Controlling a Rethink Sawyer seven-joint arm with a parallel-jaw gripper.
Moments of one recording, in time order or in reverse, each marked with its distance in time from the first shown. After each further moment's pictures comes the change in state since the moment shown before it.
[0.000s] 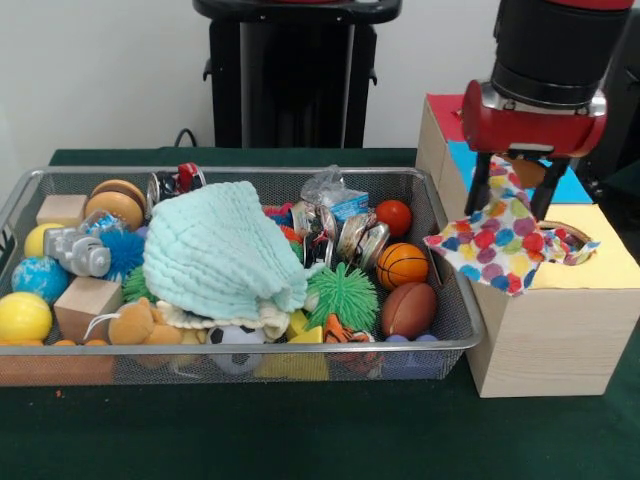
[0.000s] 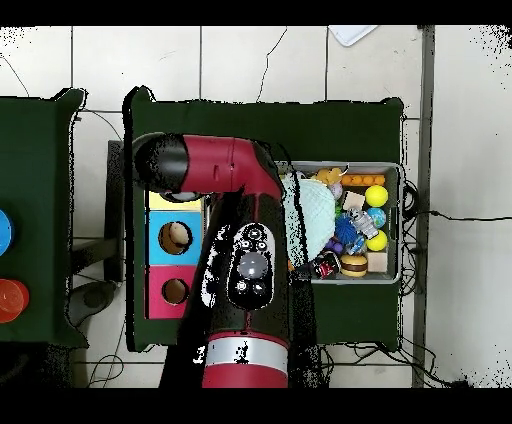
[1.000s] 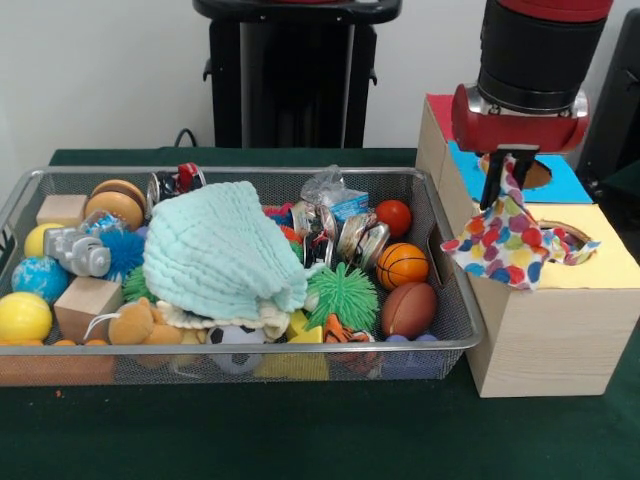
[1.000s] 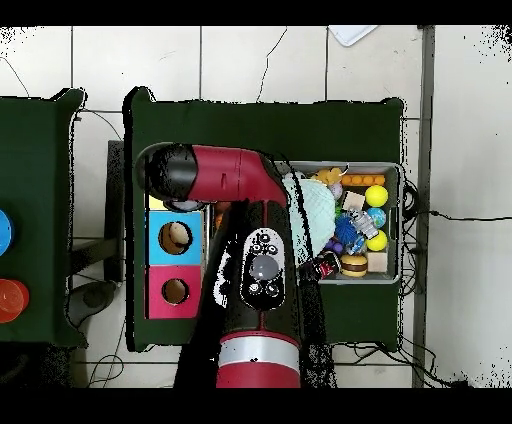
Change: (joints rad) arm -0.027 -0.026 0.060 0.080 -0.004 0.000 0.000
